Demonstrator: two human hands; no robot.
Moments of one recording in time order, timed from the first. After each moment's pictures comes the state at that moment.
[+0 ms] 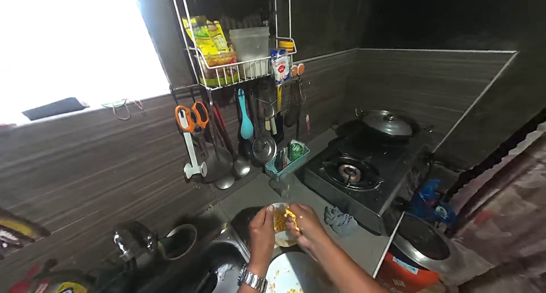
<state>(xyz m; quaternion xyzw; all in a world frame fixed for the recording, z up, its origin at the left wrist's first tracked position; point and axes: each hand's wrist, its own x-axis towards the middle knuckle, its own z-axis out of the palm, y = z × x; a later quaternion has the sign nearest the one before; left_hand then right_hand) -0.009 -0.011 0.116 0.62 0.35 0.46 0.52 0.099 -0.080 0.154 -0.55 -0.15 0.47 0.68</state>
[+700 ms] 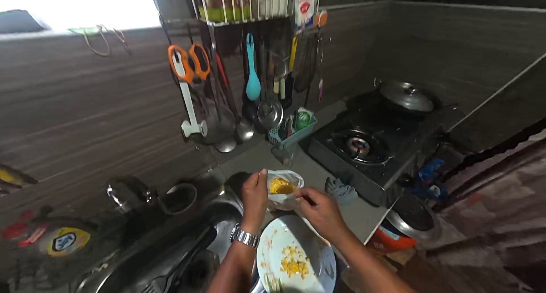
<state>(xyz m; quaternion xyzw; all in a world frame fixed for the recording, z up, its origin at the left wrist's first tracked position) -0.026 0.008 0.112 0.61 0.40 0.43 0.52 0.095 -0.138 0.131 -0.74 -0.51 0.14 0.41</state>
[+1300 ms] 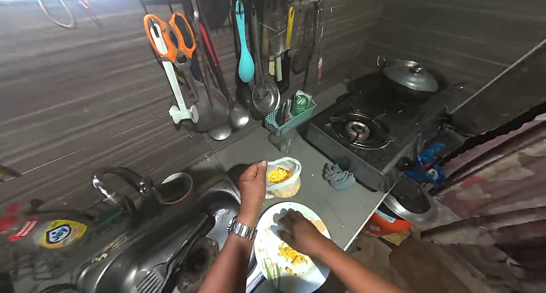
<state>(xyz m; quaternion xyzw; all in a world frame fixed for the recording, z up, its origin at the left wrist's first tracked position) -0.026 0.001 0.103 0.62 0.40 0.40 0.54 0.074 -0.169 0.014 -0.72 -0.62 0.29 0.12</state>
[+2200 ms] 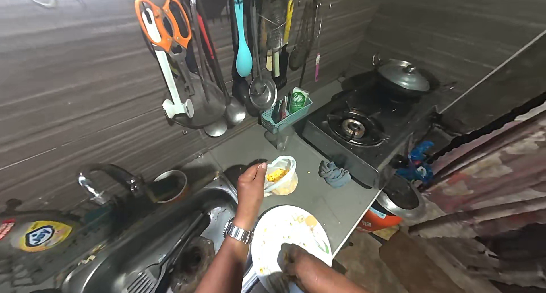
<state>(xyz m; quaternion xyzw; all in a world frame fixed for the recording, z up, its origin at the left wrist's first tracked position) -0.033 -0.003 0.093 0.62 0.37 0.40 0.56 0.034 -0.238 0.005 -0.65 -0.65 0.38 0.05</state>
